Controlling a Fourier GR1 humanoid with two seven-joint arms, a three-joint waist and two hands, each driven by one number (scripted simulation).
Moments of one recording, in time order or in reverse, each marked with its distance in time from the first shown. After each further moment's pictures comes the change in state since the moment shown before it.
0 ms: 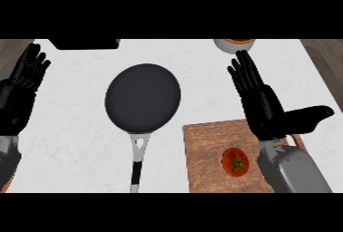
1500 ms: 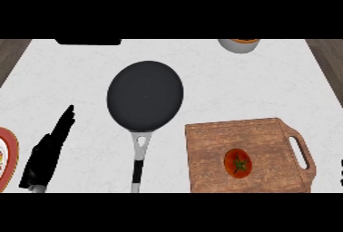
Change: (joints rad) left arm 0.308 -0.078 -0.176 -0.025 -0.199 0.090 0.081; right arm 0.918 -0.344 0.020 -0.572 0.707 -0.358 0.515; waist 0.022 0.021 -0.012
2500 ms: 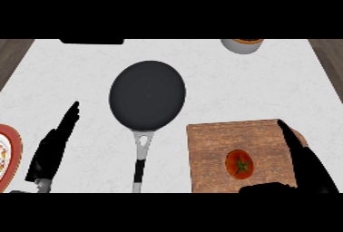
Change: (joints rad) left arm -0.037 -0.044 0.020 0.027 -0.039 -0.039 0.018; right arm -0.557 0.051 0.137 0.072 0.061 0.453 0.626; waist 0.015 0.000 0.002
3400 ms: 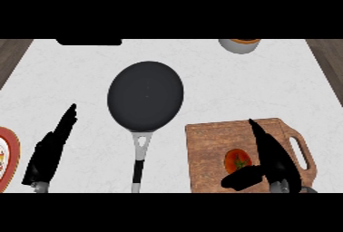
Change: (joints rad) left arm 0.029 -0.015 0.031 -0.008 -0.013 -0.023 -0.004; right arm -0.134 0.148 0.041 0.244 -0.009 0.148 0.045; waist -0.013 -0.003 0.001
